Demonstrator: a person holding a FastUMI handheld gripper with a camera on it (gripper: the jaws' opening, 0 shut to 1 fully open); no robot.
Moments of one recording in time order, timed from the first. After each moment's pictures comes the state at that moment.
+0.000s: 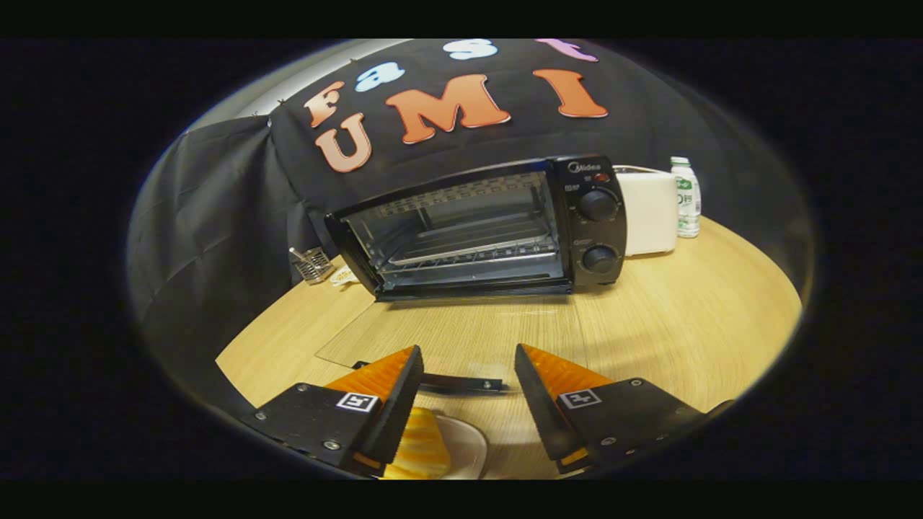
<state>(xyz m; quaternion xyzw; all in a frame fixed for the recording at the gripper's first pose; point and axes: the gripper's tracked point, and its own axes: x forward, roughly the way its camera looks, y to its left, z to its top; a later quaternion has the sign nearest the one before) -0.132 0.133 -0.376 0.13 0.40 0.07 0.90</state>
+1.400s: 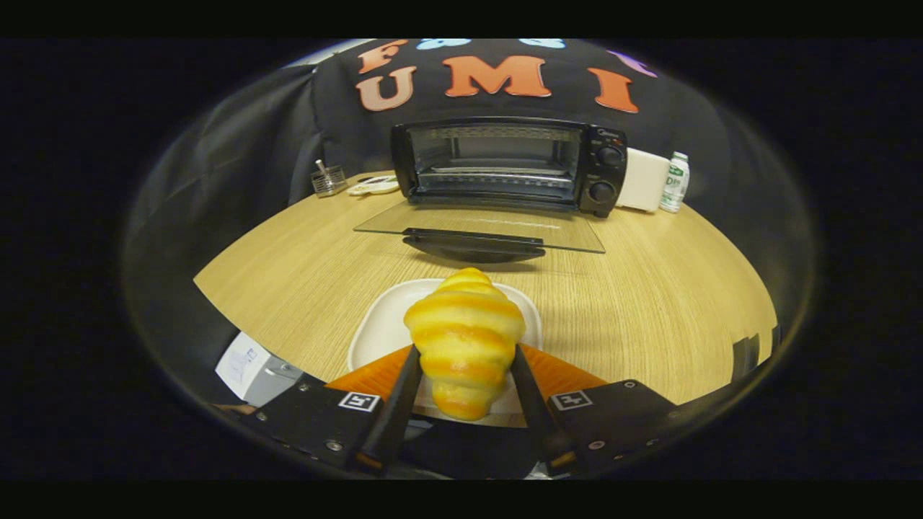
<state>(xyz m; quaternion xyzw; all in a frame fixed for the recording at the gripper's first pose) -0.285 0.160 -0.385 0.03 0.53 0.07 0.85</state>
